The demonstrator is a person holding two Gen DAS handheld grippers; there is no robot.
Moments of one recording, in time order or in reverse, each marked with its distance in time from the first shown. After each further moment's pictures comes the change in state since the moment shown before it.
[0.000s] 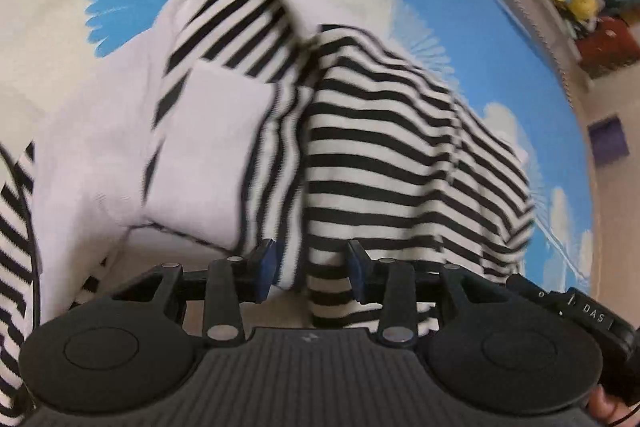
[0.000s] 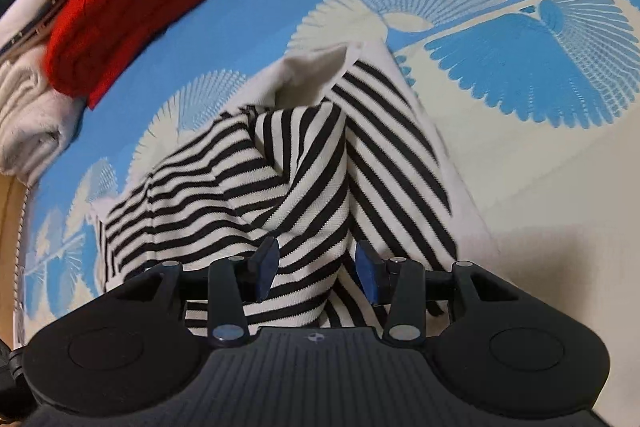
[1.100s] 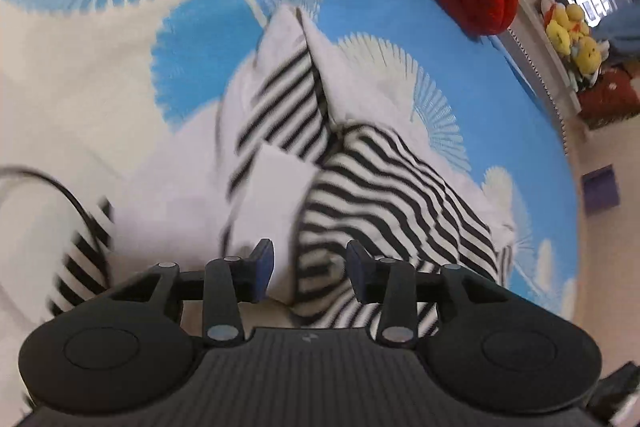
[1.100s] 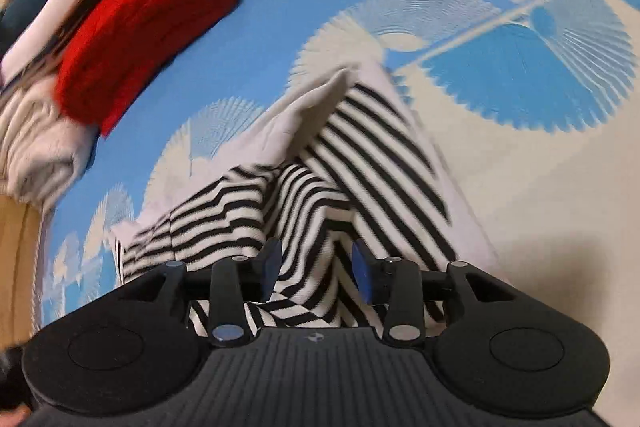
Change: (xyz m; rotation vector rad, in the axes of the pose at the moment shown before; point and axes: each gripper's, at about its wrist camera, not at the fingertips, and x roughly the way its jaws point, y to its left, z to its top) left arm -0.043 0.033 0.025 -0.090 -0.065 -0.032; right arm -0.022 -0.020 0.000 0.027 -0.057 0.053
